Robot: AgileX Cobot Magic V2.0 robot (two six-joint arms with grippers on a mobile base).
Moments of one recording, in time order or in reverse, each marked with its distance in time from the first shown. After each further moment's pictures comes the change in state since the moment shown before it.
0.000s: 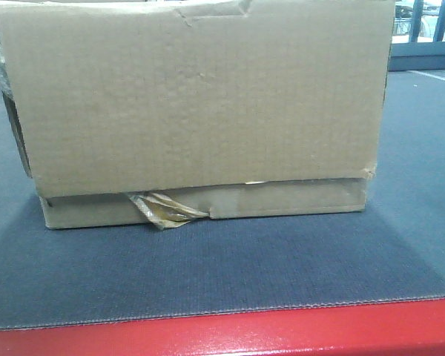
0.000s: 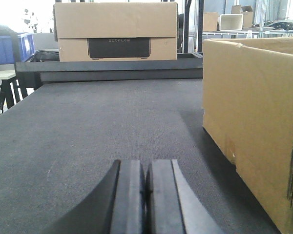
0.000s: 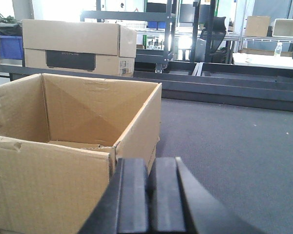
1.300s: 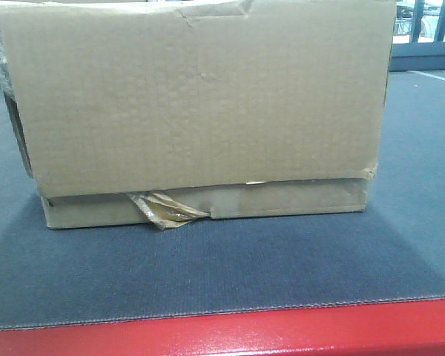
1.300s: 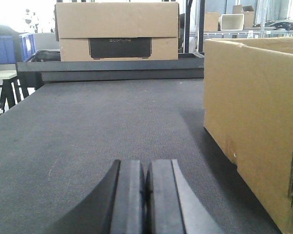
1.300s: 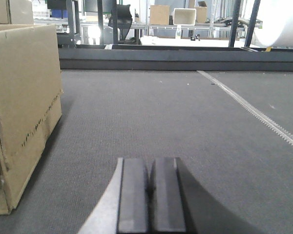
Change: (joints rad) left arm 0.000 -0.001 0.002 0.000 0.000 0.000; right arm -0.371 -0.327 0.436 0.132 -0.105 -0.127
